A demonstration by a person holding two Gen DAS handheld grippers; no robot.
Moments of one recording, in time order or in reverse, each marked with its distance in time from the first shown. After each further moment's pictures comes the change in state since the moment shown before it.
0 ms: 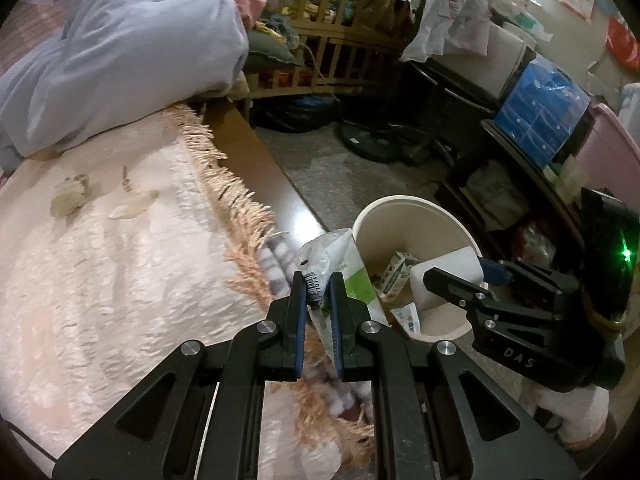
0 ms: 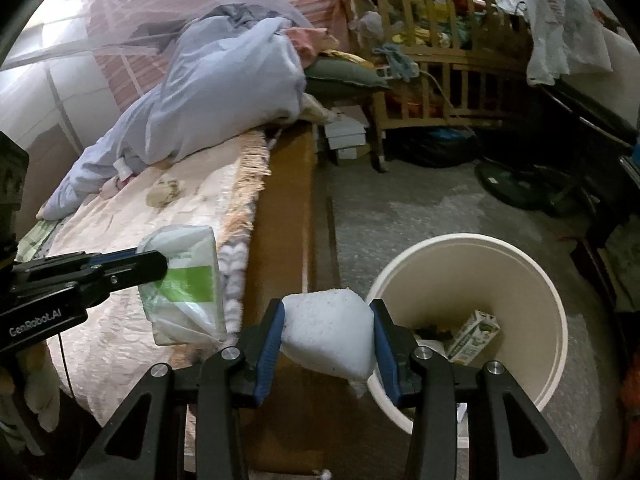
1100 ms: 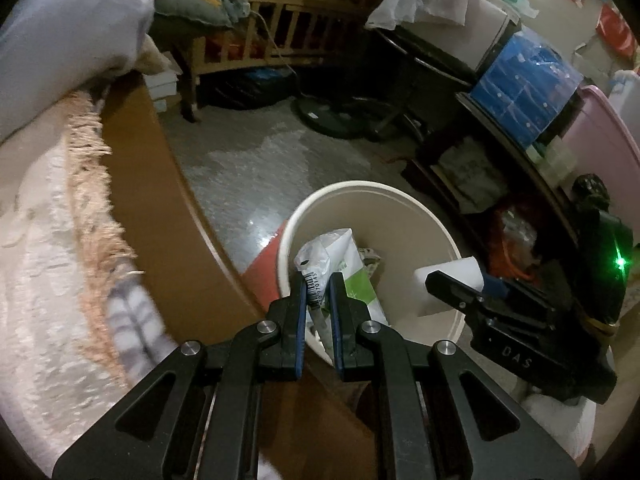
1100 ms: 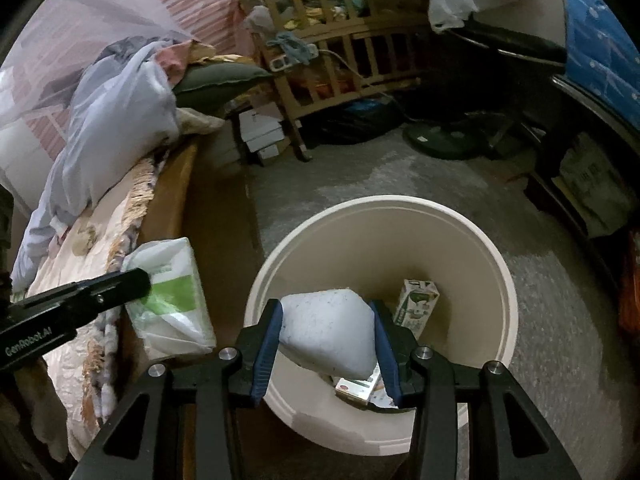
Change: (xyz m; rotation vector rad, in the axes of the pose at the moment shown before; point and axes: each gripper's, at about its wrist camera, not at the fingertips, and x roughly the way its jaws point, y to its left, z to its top) left arm 0.098 -0.055 0.026 0.032 0.101 -0.128; right arm 0.013 -0.105 -0.019 0.257 0.017 -0.131
